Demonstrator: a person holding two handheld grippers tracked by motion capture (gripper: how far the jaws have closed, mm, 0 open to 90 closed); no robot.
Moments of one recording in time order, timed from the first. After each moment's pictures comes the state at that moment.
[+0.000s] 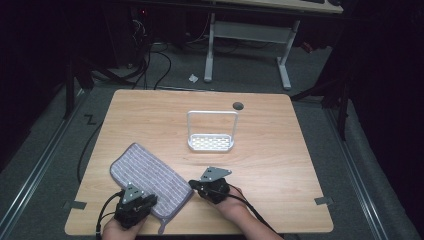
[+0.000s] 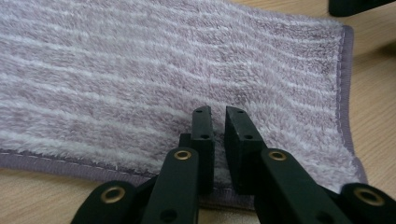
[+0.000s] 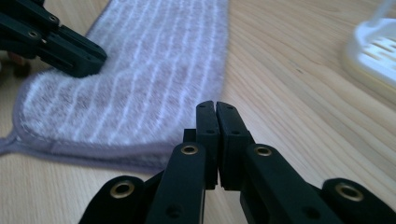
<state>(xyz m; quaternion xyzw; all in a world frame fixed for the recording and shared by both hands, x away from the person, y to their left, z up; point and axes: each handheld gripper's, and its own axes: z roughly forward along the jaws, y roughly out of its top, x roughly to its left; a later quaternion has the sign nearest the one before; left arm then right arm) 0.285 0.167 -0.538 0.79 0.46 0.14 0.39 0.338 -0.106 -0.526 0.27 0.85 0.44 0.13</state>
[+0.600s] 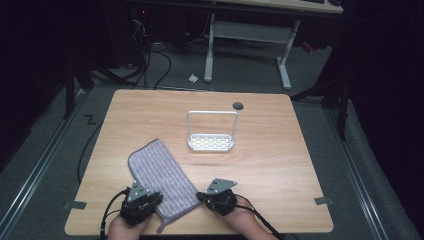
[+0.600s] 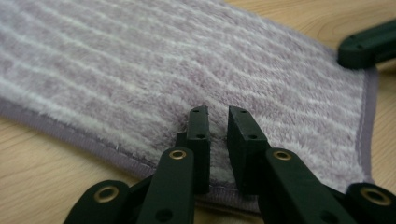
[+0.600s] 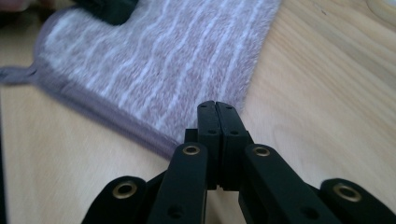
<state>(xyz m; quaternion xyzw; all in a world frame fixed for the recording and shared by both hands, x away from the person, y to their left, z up) 0.294 0.153 -0.540 0.78 0.45 0.13 0.41 0.309 -0.129 -0.541 0.27 0.87 0.40 0.12</state>
